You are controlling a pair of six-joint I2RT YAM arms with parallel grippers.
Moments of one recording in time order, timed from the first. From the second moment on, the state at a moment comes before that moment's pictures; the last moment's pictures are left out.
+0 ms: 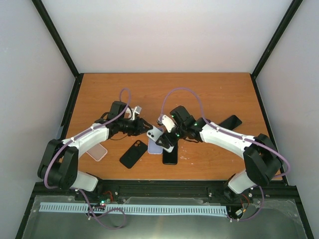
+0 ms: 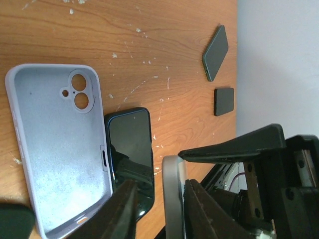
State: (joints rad) left arm -0.38 1.41 0.79 -0.20 0.75 -0.71; right arm 0.76 1.51 1.00 -0.40 -0.40 -0.05
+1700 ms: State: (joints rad) left arm -0.38 1.13 0.64 -0.16 0.66 -1.30; right arm 1.35 1.44 0.84 -0.15 0.80 -0.30
